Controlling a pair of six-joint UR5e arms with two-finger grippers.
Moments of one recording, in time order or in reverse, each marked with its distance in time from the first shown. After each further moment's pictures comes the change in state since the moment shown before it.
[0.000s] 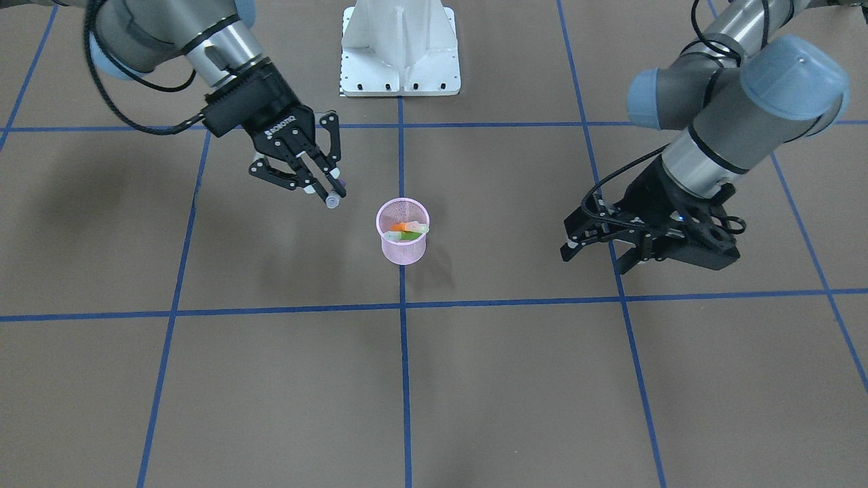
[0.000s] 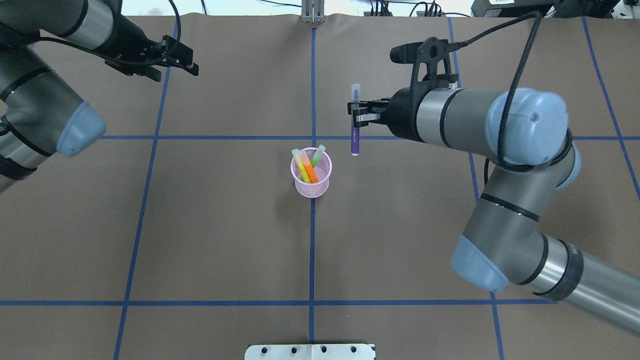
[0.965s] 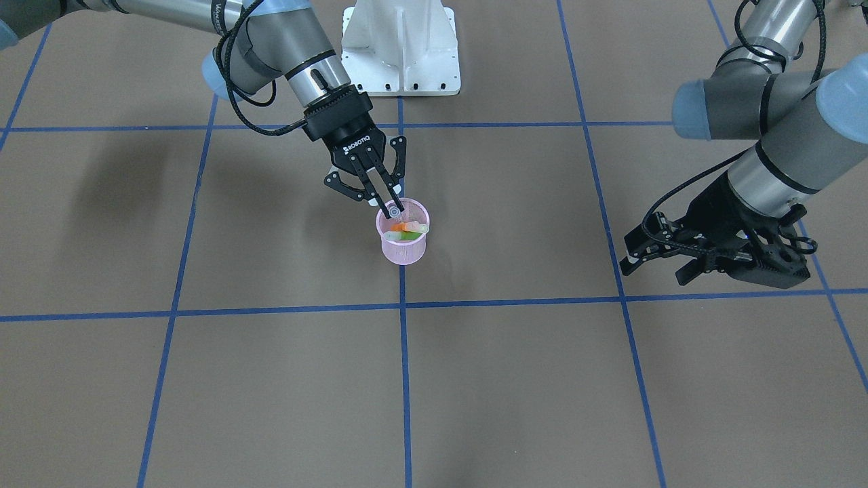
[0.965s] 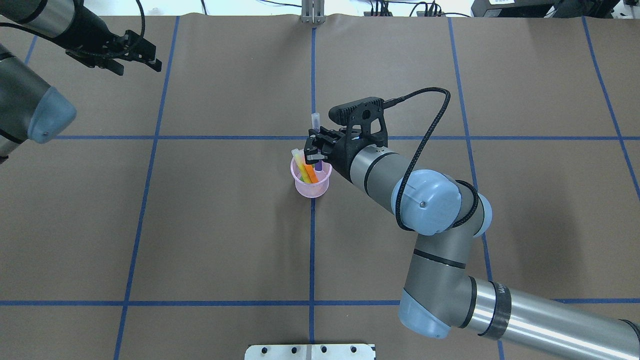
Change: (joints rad) left arm -0.053 0.040 0.024 0.058 -0.017 0.130; right arm -0.158 0.082 -0.176 0.098 -0.288 -0.048
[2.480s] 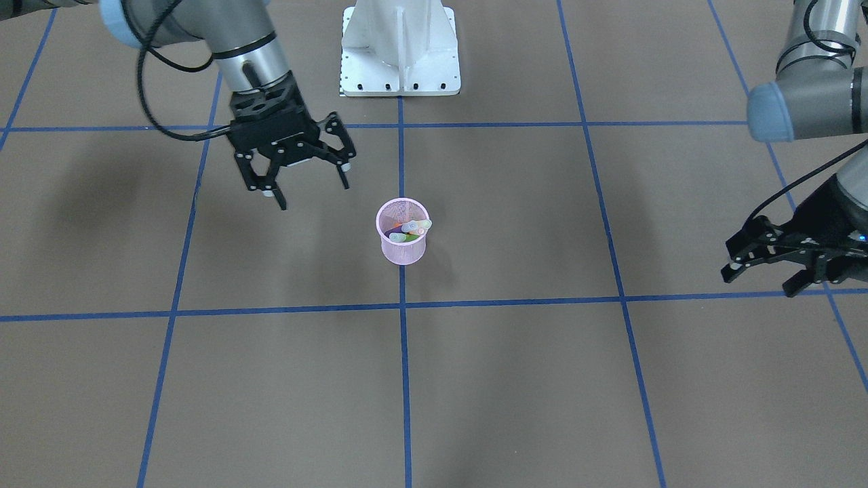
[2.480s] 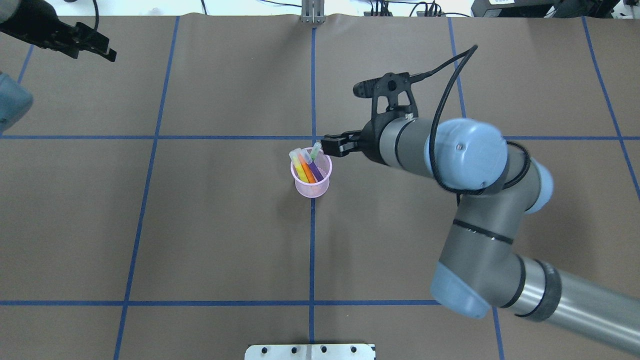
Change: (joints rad) left arm -0.172 0.132 0.009 0.022 0.021 0.380; right arm 0.273 -0.062 0.282 -0.681 0.524 0.051
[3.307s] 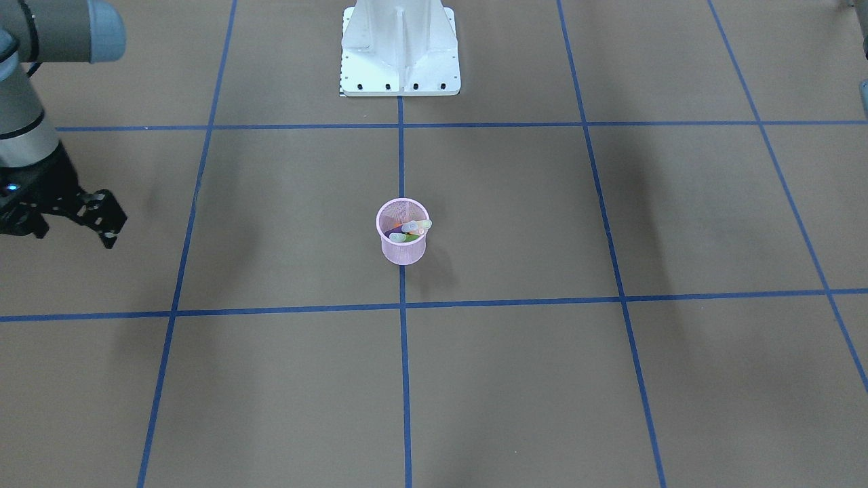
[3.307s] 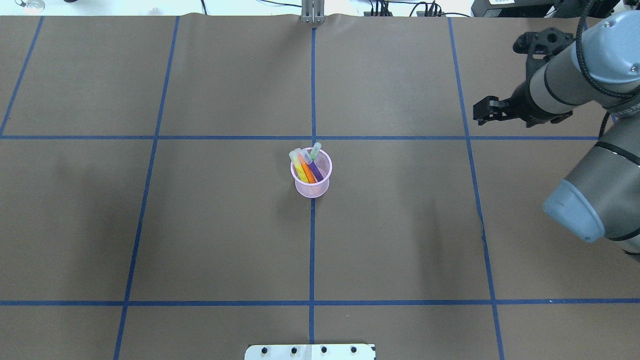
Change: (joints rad) left arm -0.194 0.269 0.115 -0.024 0.117 0.491; right arm 0.346 -0.305 -0.090 -0.110 0.173 -0.151
